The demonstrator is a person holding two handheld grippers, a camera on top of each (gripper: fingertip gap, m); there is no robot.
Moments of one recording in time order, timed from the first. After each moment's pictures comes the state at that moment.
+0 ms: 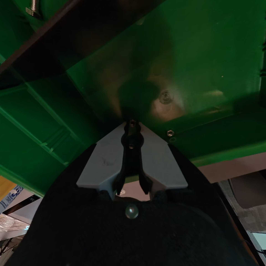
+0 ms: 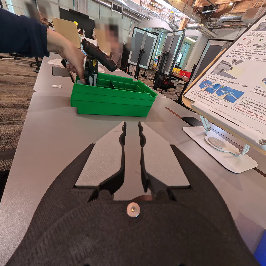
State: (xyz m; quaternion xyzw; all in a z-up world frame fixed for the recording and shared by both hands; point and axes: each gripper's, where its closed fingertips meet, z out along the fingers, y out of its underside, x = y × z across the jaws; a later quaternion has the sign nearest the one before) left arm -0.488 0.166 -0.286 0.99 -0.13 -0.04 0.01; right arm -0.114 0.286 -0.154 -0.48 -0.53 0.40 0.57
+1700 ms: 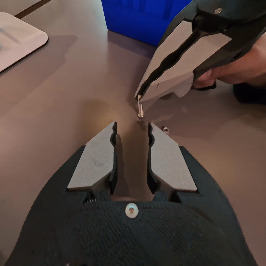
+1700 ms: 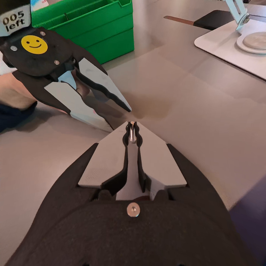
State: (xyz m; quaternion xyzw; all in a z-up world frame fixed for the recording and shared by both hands) left arm -0.138 0.338 -0.264 0.83 -0.31 0.19 -0.42; right arm -0.126 0.349 -0.247 -0.69 -0.50 0.38 0.36
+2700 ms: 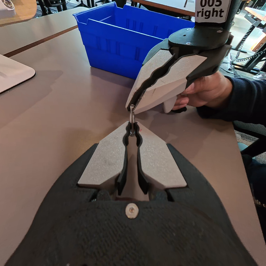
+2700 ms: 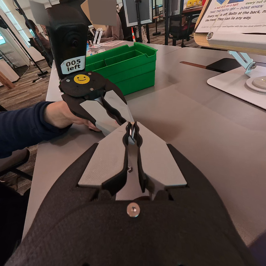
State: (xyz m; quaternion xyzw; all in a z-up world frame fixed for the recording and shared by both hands) left arm -0.113 0.325 -0.234 0.77 -0.32 0.28 -0.47; right arm -0.133 0.325 -0.202 -0.62 -0.48 0.47 0.40
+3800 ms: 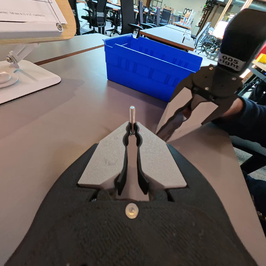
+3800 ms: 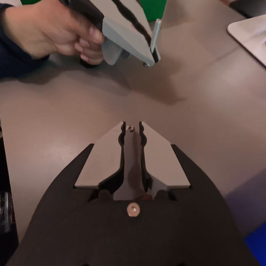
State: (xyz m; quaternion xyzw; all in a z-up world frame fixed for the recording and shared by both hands) left arm -0.151 0.339 -0.216 0.75 -0.27 0.32 -0.52; right arm -0.106 0.301 -0.263 -0.67 -0.60 0.30 0.33
